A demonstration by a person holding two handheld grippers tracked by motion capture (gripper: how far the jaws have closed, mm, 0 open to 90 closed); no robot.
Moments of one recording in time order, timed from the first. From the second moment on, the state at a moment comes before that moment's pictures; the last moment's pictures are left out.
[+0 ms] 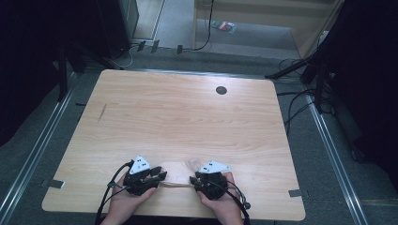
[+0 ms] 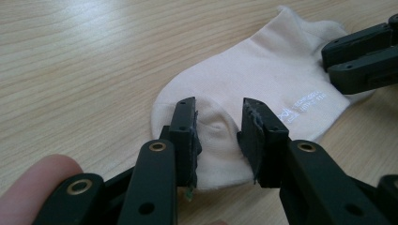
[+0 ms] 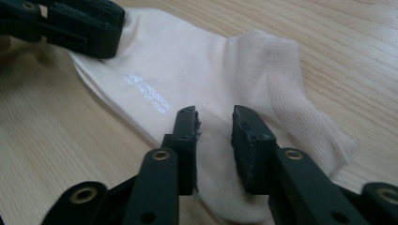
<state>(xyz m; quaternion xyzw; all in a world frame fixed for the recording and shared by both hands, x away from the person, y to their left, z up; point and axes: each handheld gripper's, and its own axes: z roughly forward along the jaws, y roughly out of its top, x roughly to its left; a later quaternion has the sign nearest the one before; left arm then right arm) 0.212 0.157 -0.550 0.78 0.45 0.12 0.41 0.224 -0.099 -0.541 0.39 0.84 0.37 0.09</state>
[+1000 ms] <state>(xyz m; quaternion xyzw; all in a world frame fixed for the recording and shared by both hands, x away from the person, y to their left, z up) 0.214 0.199 -0.530 0.73 0.46 0.15 0.48 0.238 -0.158 -0.509 0.42 0.77 0.45 0.15</state>
